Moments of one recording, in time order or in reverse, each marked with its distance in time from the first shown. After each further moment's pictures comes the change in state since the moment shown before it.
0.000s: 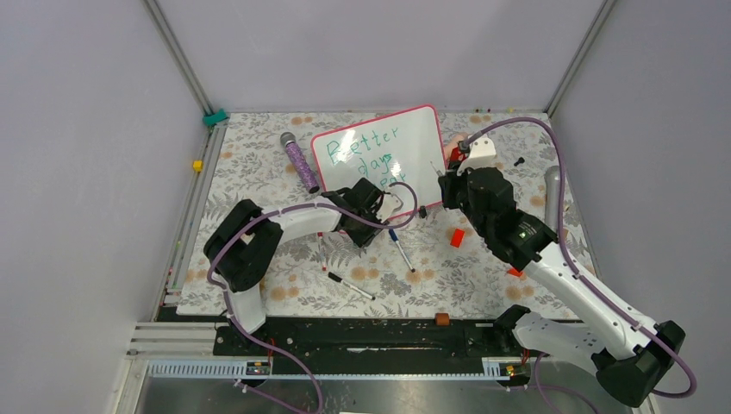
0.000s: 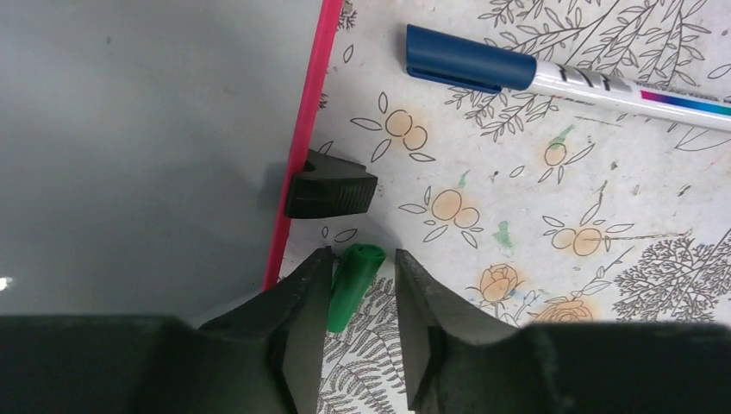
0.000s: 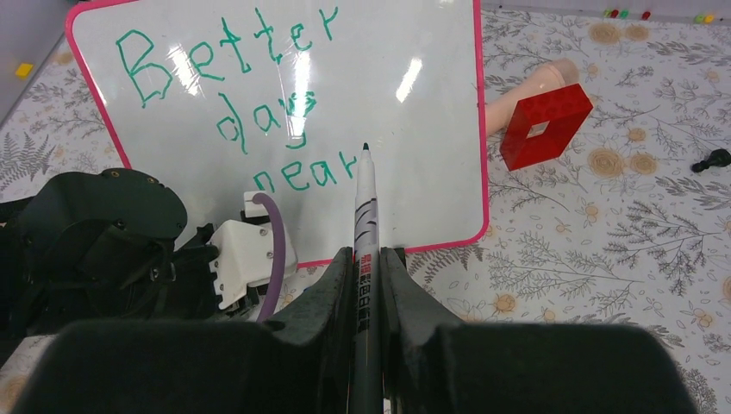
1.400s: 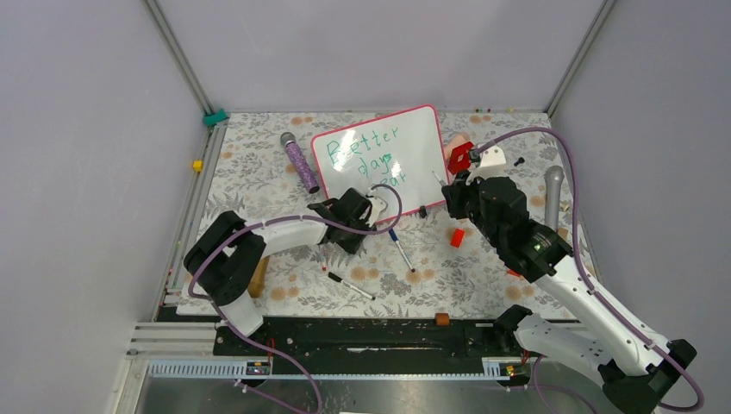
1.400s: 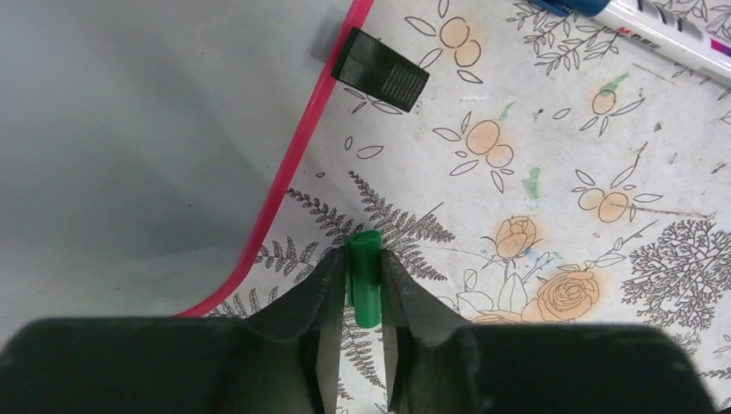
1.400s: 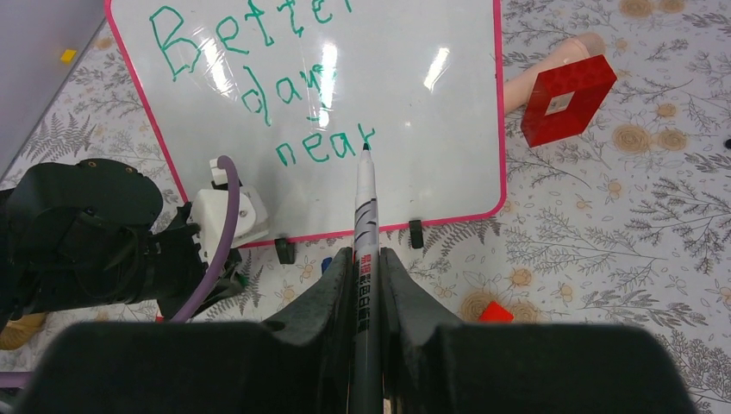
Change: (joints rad) left arm -0.003 -0.141 -0.178 0.069 -0.093 -0.178; right arm 0.000 -0.105 -0.023 -0.080 -0.059 0.044
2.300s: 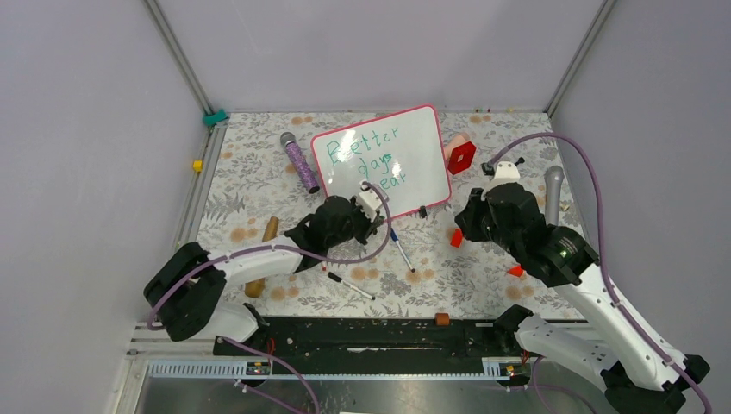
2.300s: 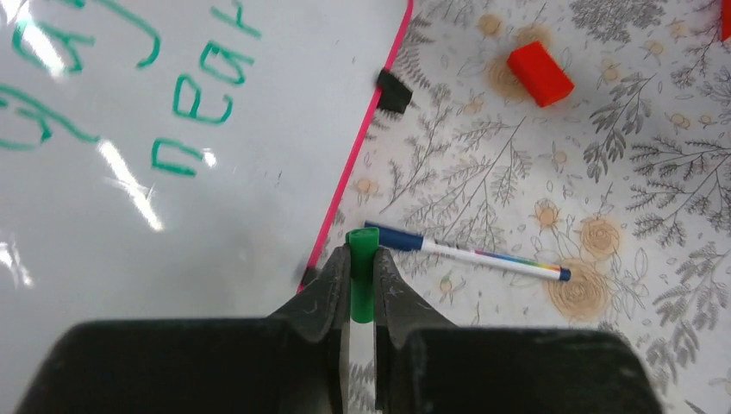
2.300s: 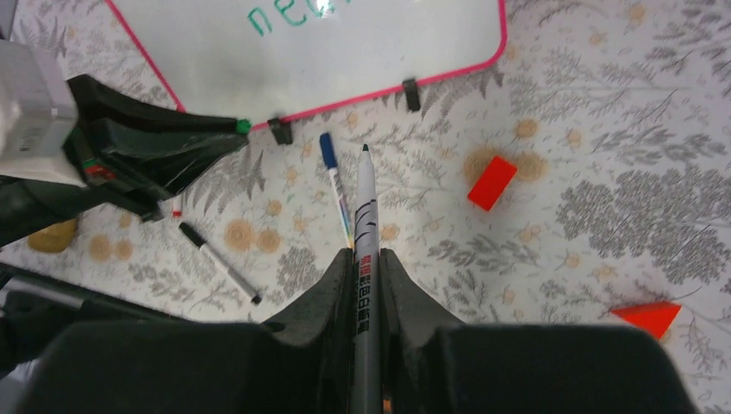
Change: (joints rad) left arm -0.051 -0.307 -0.238 0.589 0.051 0.045; right arm 0.000 -0.046 0.114 -0.424 -0.044 0.182
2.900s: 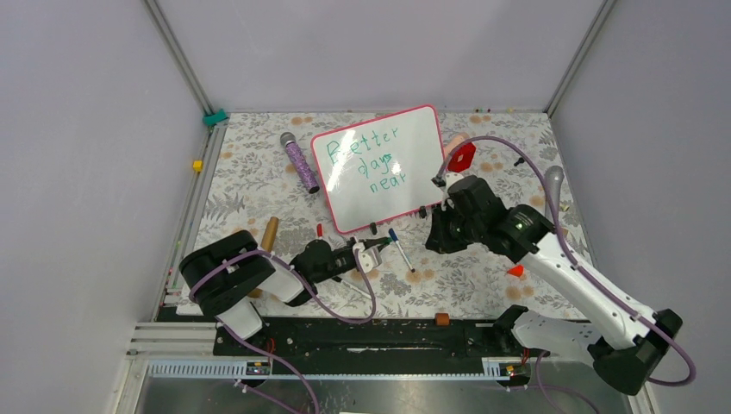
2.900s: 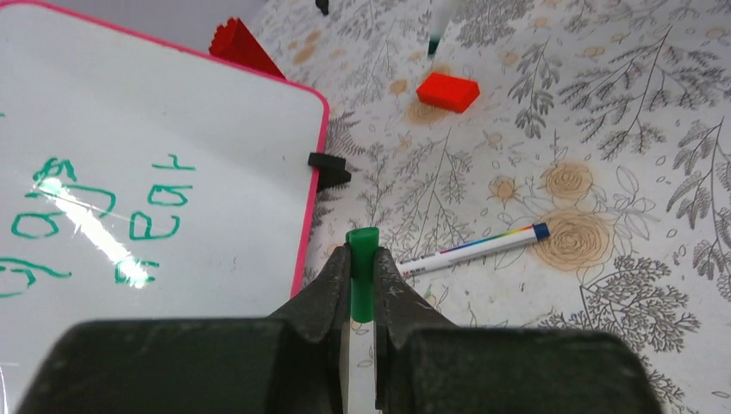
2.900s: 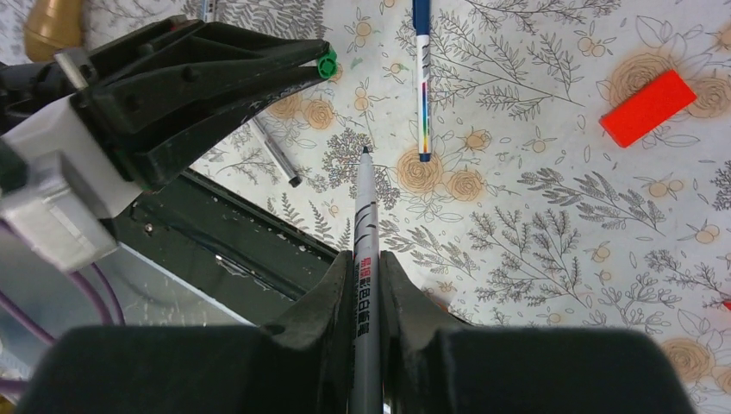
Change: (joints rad) left arm -0.098 0.253 -0.428 1.052 0.172 0.441; right arm 0.045 0.190 0.031 -0.113 -0.346 -0.015
